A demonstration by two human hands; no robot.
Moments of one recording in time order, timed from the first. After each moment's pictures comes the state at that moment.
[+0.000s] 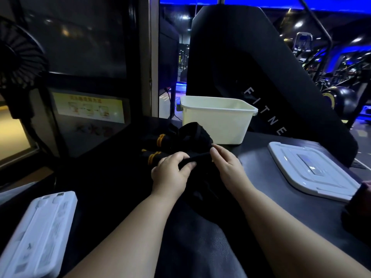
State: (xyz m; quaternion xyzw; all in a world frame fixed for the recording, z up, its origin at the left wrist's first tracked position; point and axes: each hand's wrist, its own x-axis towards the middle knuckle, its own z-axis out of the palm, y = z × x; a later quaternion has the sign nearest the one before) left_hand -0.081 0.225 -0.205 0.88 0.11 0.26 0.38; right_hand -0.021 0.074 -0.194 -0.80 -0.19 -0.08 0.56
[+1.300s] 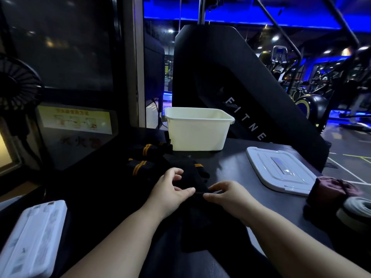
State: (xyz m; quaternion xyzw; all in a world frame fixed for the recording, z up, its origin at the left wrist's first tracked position) left_hand -0.113 0.196 -0.205 0.85 0.04 0.14 0.50; right_hand -0.079 0.012 -0.185 -0.91 -0.09 0.06 0.41
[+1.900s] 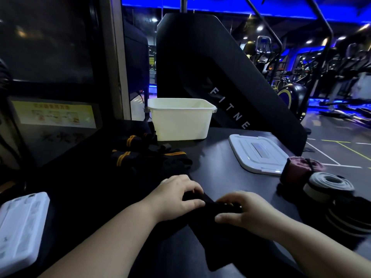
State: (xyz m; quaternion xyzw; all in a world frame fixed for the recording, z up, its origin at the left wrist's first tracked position) left_hand -0.129 0.162 -0.207 0.94 -0.21 0.06 0.25; right_hand -0.142 -0.070 -0.184 -0.95 -0.20 0.05 0.23
